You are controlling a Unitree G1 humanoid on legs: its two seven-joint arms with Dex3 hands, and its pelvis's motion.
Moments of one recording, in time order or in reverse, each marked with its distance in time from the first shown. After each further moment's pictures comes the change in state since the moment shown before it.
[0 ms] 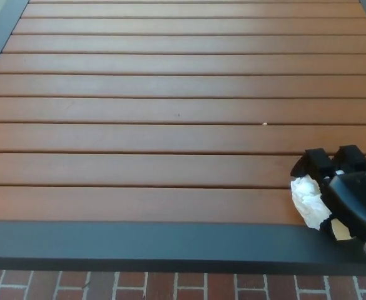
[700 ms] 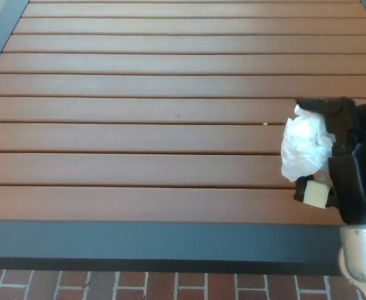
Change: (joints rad) left_arm 0.004 0.000 -0.004 0.005 0.004 0.000 0.011; right_arm 0.090 0.281 -0.264 -0.231 0.158 -0.214 -0.223
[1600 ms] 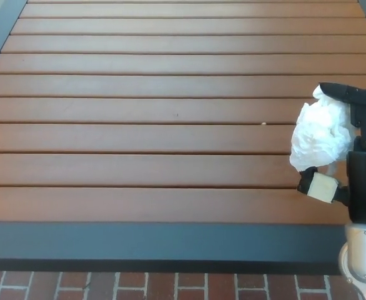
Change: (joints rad) left_arm -0.003 0.001 -0.003 0.005 0.003 -0.001 0.012; right_arm 0.019 0.067 -0.082 -0.014 0.068 -0.103 0.023
